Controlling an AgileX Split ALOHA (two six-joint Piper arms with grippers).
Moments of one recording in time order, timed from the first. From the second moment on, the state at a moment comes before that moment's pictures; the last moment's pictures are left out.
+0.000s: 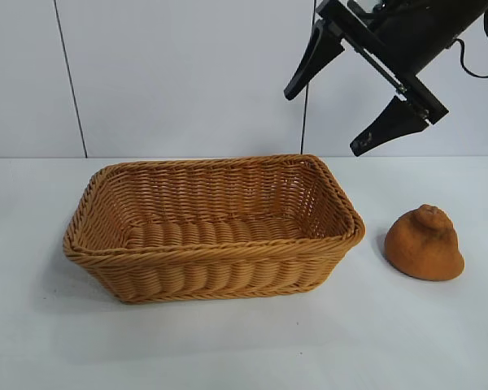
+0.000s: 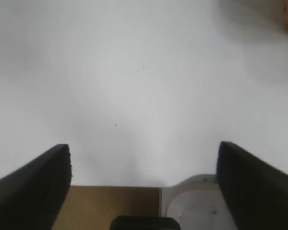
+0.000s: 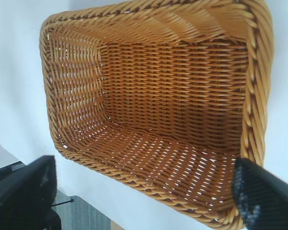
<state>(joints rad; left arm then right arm) 0.01 0.68 -0.62 0.00 1.10 -0.05 0.16 1.92 -1.56 0.69 1.15 -0.20</state>
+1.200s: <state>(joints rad) 0.01 0.00 -0.50 -0.01 1.06 -0.05 0.06 1.90 -1.73 0.13 1.22 -0.03</state>
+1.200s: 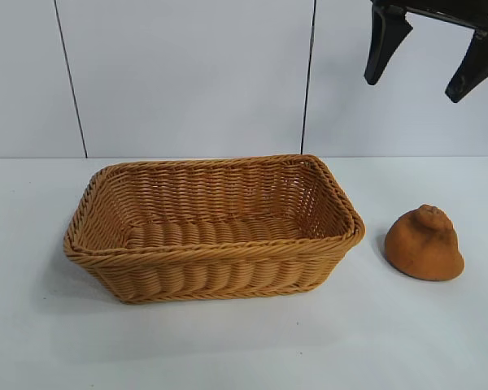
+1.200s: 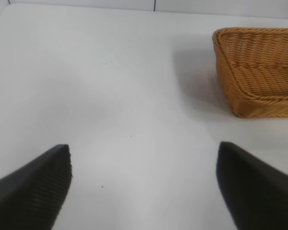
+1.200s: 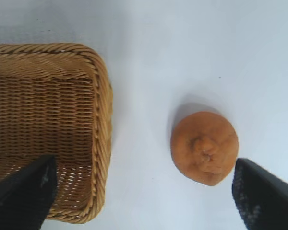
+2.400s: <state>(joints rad) 0.01 0.00 -0.50 0.00 1.06 -0.05 0.06 2.18 -1.55 0.18 1.13 -0.04</state>
